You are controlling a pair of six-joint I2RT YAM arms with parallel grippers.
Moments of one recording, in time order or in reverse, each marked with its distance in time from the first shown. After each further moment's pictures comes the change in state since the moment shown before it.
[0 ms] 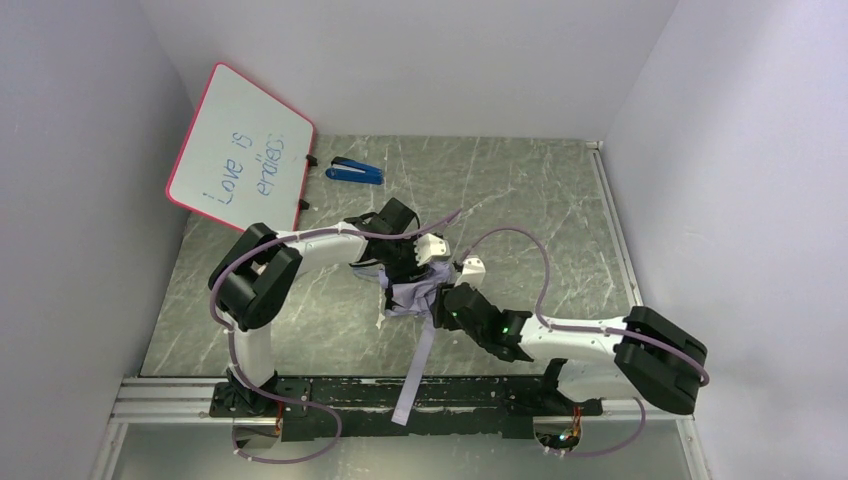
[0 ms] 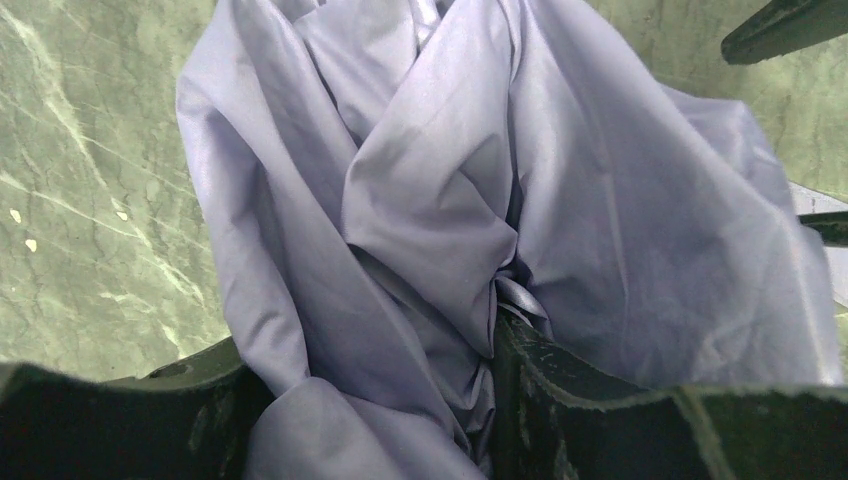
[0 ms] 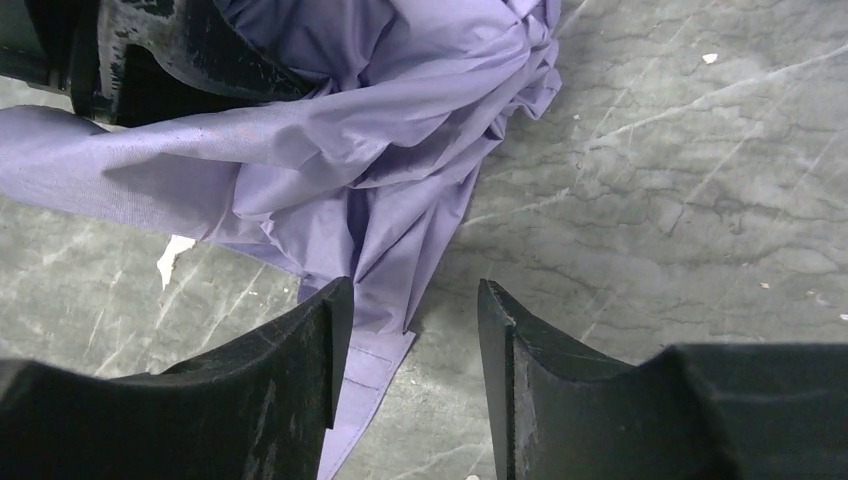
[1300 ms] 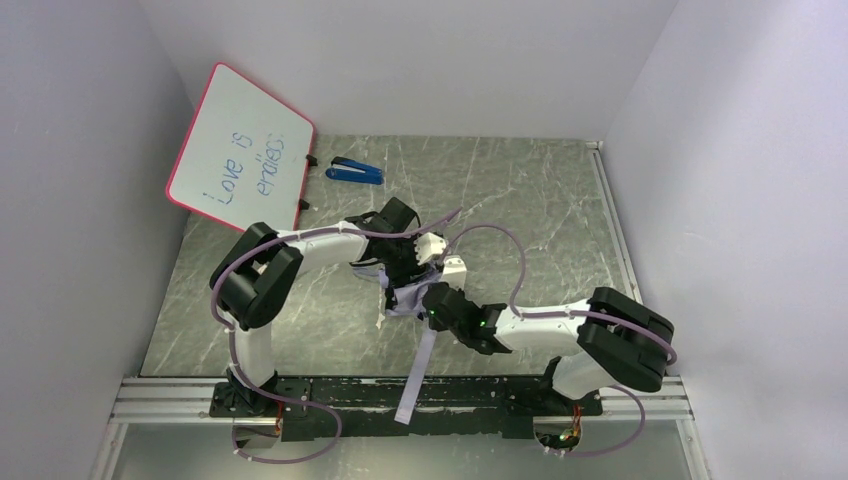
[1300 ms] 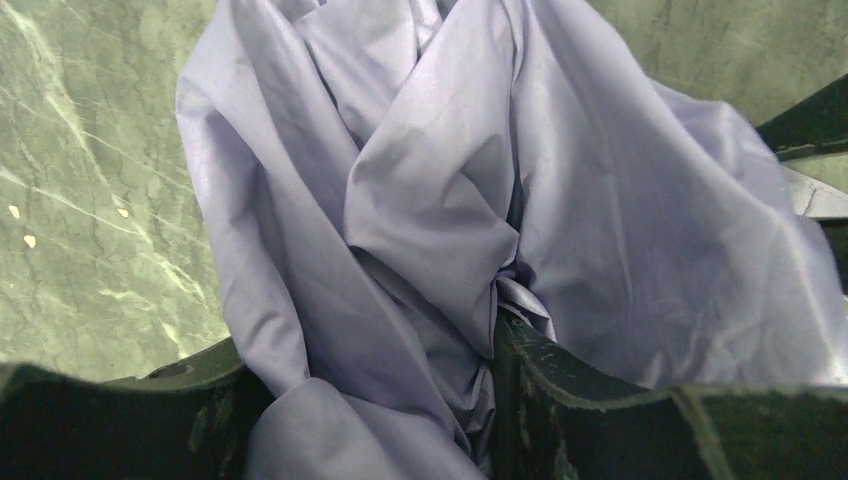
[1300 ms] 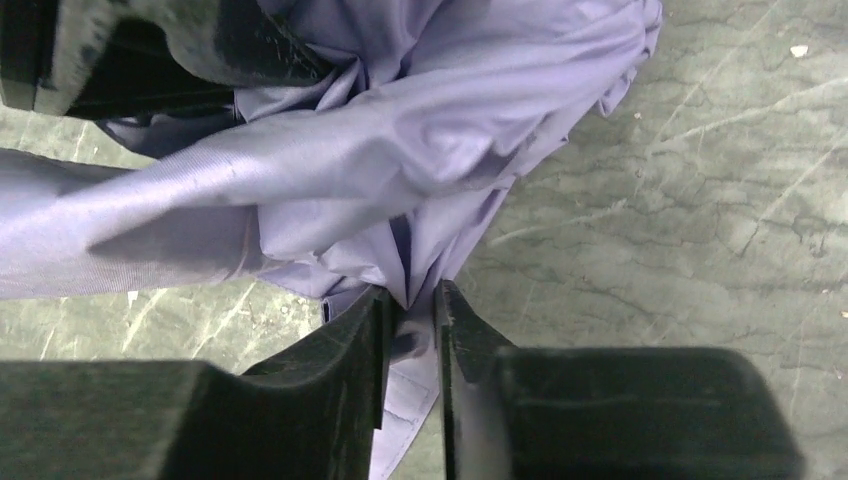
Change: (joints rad) left arm 0.000 0.006 0.010 -0.009 -0.006 -0.011; right arm 0.039 0.214 0.126 -0.047 0.014 0.013
